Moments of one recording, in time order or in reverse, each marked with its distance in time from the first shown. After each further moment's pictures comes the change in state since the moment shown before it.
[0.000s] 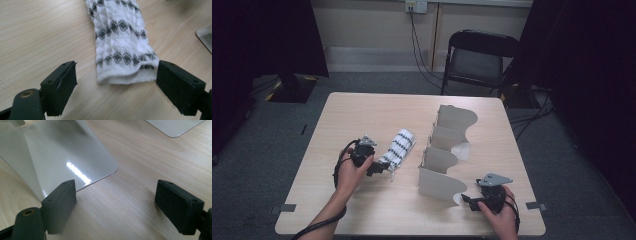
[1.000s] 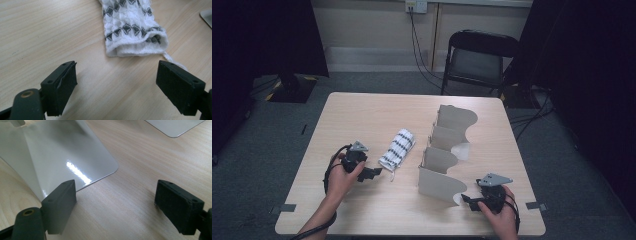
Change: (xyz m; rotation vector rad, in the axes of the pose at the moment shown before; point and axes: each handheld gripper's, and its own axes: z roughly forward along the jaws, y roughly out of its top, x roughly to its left) left arm 0.010 -0.024 -0.014 0.014 0.000 0.008; right arm 0.000 0.000 0.000 0.000 -0.001 0.000
